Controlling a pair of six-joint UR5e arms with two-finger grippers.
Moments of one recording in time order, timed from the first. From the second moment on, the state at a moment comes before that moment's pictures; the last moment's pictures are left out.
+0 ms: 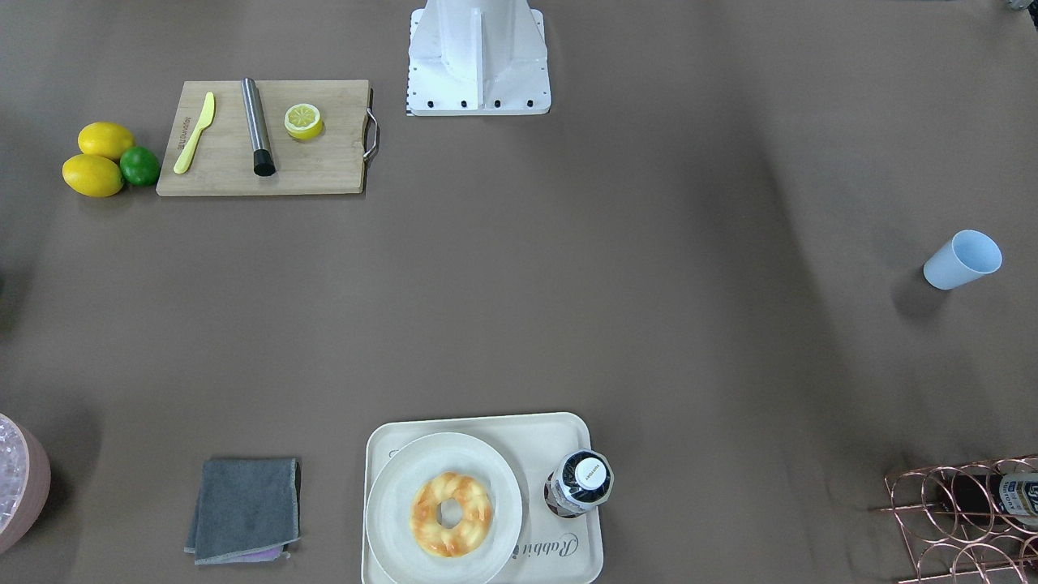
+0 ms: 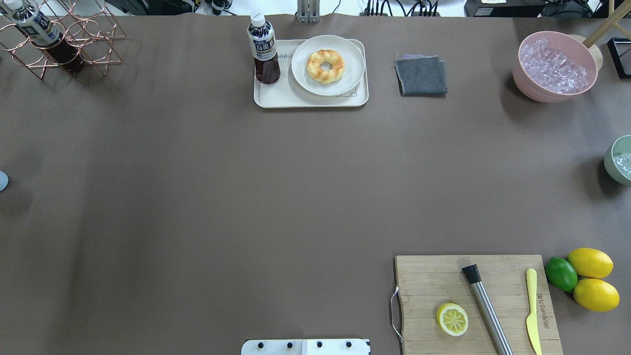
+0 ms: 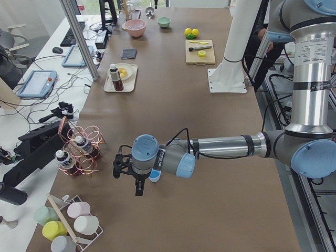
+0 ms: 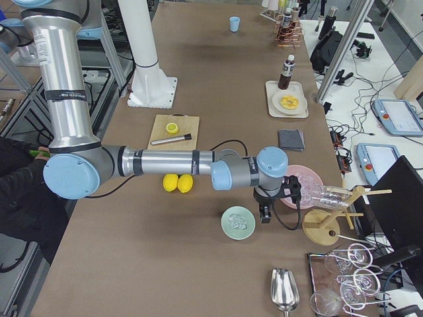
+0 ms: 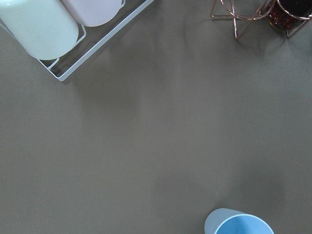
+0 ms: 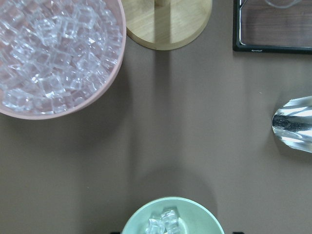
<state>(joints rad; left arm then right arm) -1.59 -1.52 -1.52 -1.95 -2.35 -0.23 1.52 -1.45 1.47 -1.42 2.33 0.12</state>
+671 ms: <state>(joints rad) -1.59 -1.51 -1.53 -1.95 -2.38 -0.23 1.54 -1.39 1.69 -1.63 2.32 0.22</state>
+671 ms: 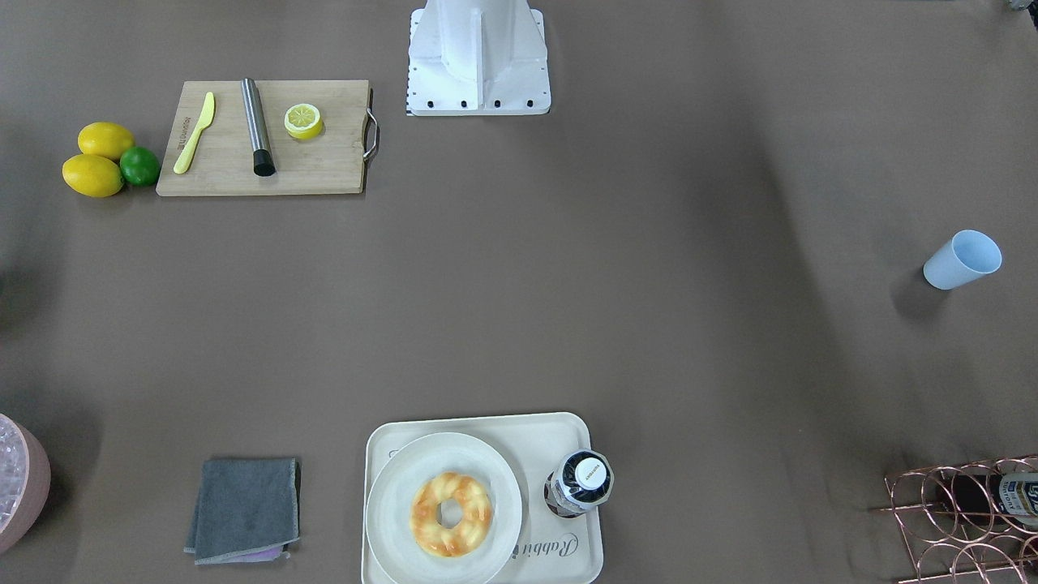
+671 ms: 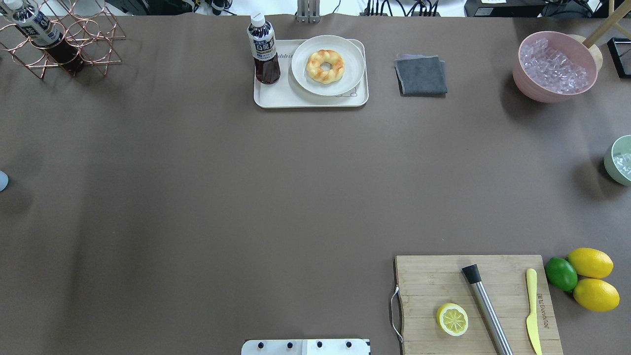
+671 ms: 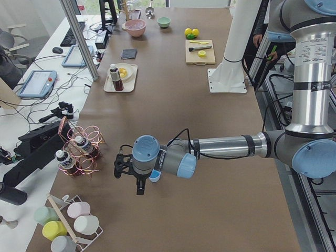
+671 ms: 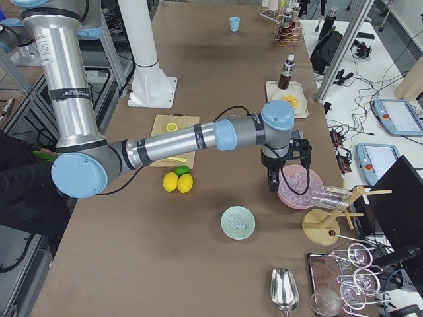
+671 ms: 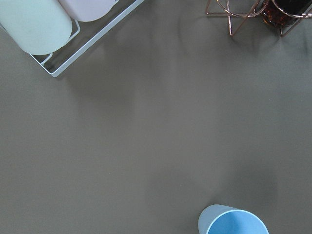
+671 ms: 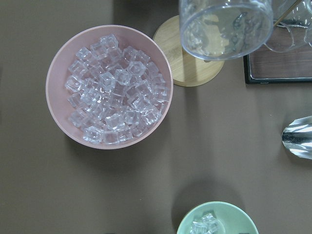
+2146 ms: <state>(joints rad) -1.59 -1.45 -1.59 -1.95 -2.38 -0.23 1.43 -1.51 1.57 -1.36 2.28 0.29</state>
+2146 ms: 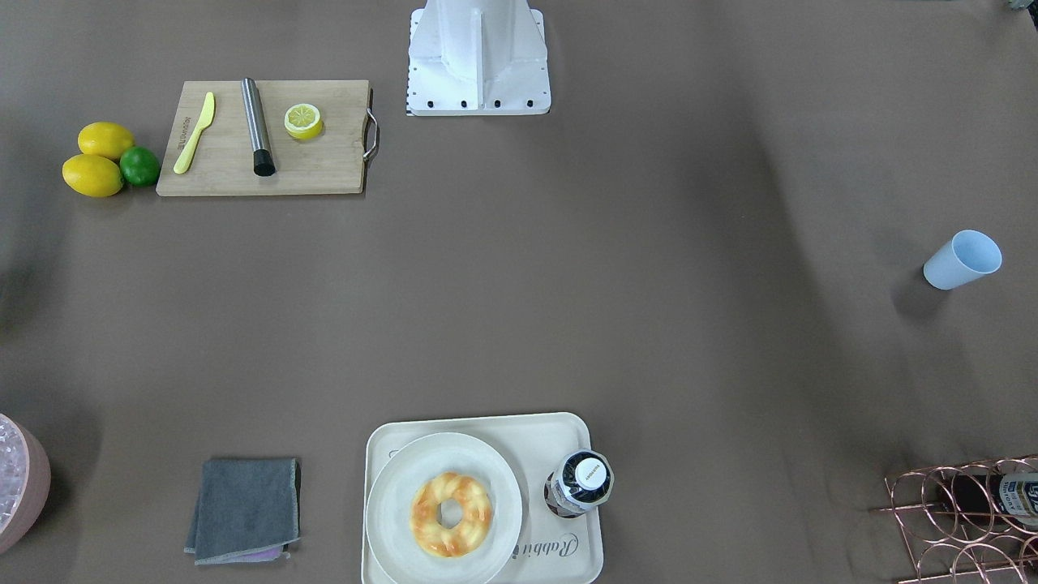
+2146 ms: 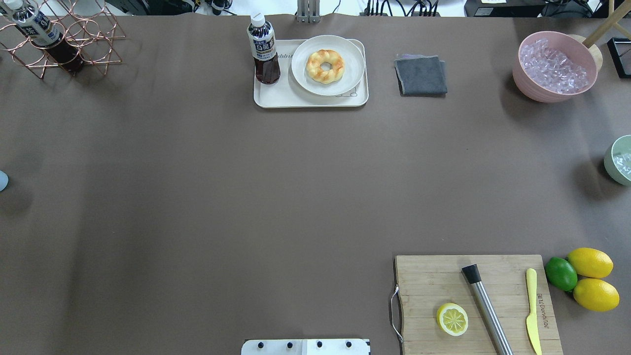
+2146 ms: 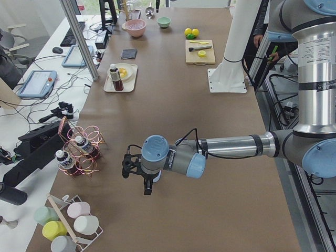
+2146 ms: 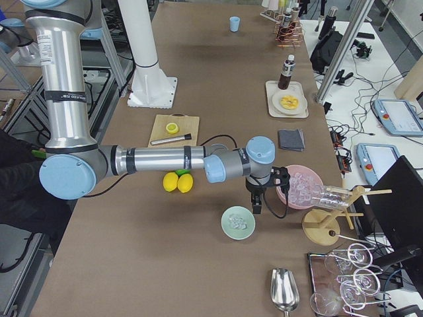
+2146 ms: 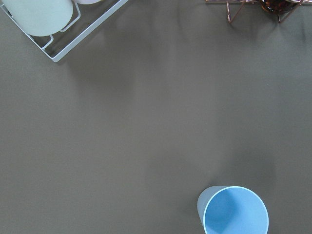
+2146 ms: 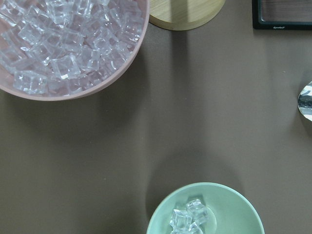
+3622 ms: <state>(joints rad) -1.59 -1.44 -1.60 -1.95 -2.38 -0.23 1.49 -1.58 1.59 -1.36 2.32 0.22</state>
